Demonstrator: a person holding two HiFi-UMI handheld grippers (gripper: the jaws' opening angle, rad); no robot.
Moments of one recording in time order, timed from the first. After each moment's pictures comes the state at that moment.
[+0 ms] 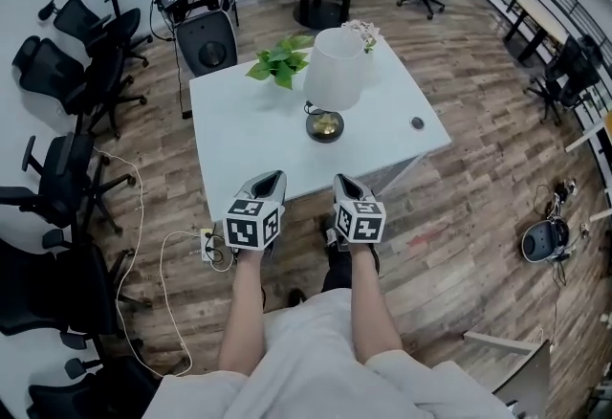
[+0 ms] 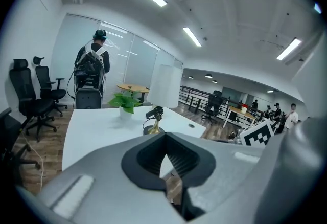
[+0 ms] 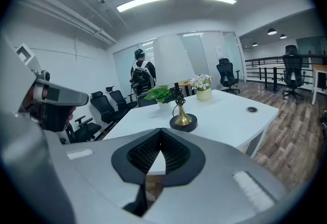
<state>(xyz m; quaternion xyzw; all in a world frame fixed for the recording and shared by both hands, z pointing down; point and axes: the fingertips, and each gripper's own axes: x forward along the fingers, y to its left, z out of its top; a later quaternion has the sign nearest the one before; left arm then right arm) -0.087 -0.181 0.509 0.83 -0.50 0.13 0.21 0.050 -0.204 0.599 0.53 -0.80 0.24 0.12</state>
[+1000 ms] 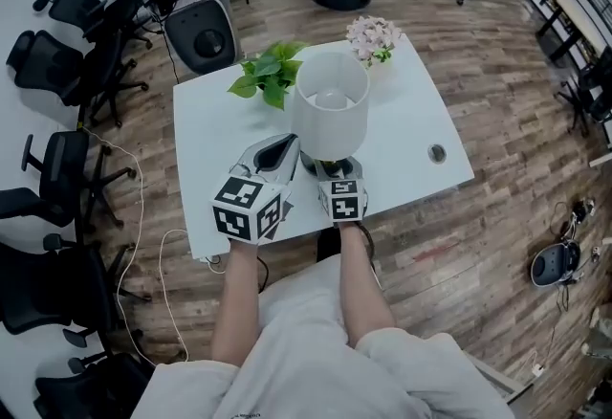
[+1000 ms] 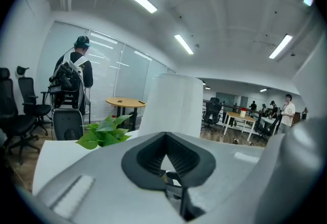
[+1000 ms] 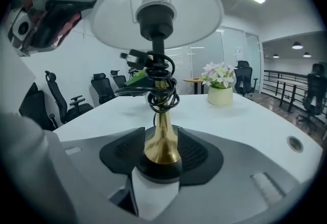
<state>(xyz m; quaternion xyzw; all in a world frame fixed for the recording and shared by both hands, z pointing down) 0.015 -0.381 0.452 0.86 -0.47 0.10 0.15 0.074 -0.418 0.673 0.49 -0.83 0.18 0.19</state>
